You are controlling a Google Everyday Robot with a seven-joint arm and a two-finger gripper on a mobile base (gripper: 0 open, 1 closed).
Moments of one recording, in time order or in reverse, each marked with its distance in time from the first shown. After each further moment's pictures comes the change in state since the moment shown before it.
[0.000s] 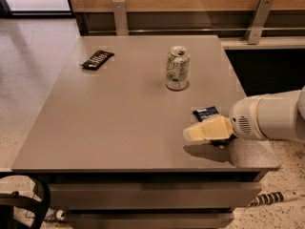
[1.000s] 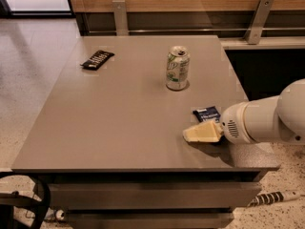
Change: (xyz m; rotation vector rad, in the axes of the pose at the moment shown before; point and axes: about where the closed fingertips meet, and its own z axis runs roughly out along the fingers) arm 0.019 0.008 0.026 -0.006 0.080 0.063
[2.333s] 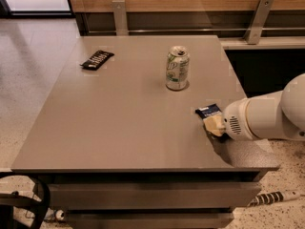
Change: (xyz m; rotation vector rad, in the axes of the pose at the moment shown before) arm -0.007 0.002 -0.009 0.000 0.000 -0.001
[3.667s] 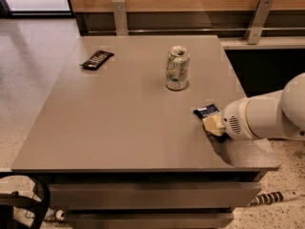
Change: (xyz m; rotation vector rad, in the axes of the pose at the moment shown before) arm -0.001 0.000 -0.001 0.000 0.000 -0.001
